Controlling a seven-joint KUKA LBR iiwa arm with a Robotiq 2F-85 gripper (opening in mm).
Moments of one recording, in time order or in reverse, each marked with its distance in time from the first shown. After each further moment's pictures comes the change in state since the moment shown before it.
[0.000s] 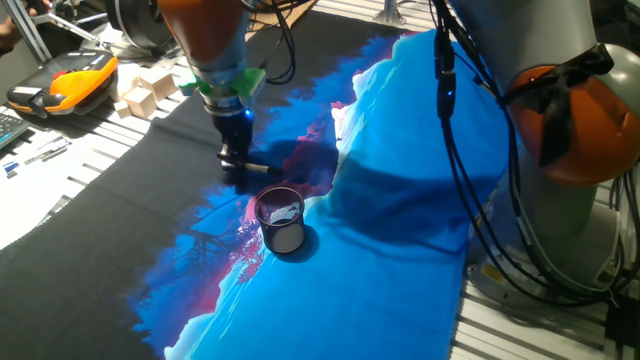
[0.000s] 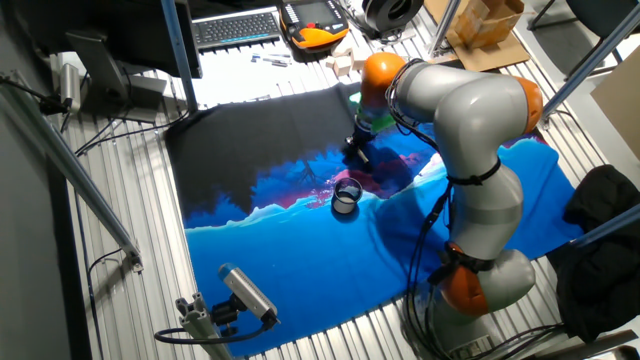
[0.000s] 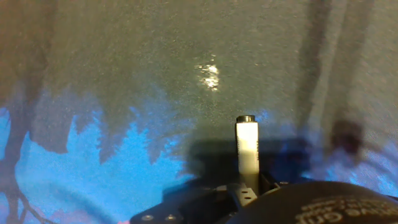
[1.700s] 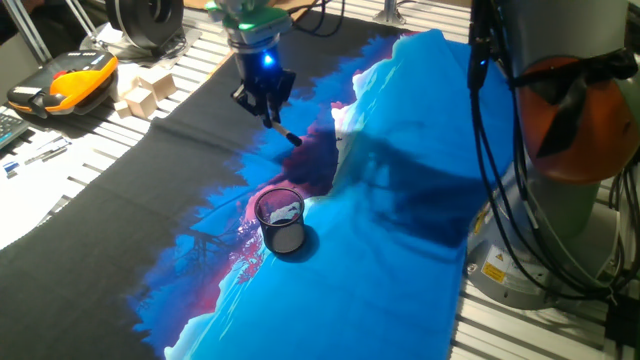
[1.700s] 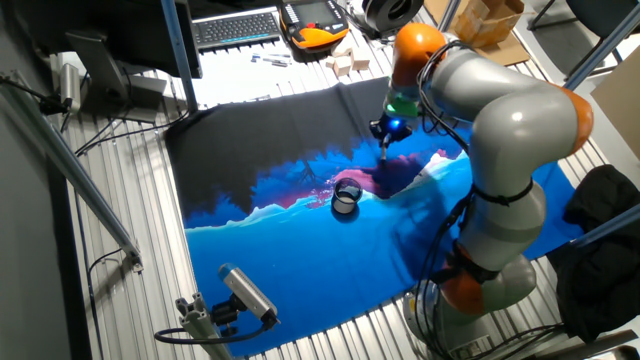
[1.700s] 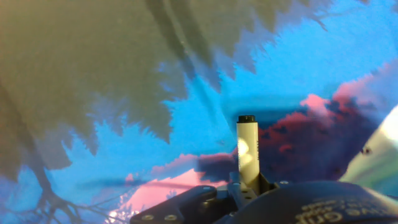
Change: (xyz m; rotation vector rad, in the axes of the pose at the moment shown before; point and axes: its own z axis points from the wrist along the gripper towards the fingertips) arm 0.079 -0.024 -0.118 -0.032 0.080 0.678
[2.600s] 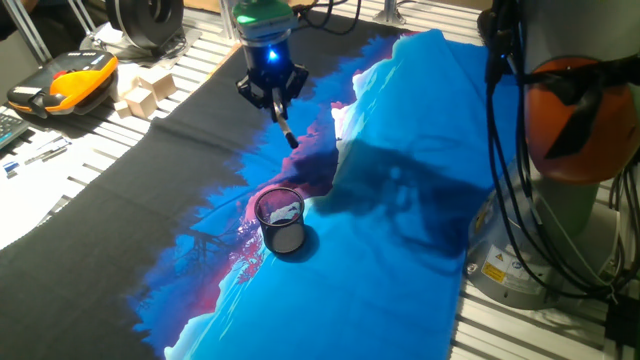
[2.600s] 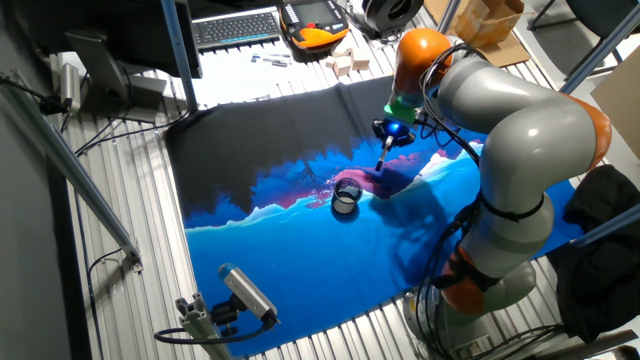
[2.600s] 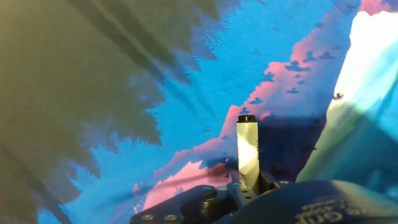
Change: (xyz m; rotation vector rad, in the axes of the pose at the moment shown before) arm 0.025 -0.004 -0.021 0.002 -0.051 0.277
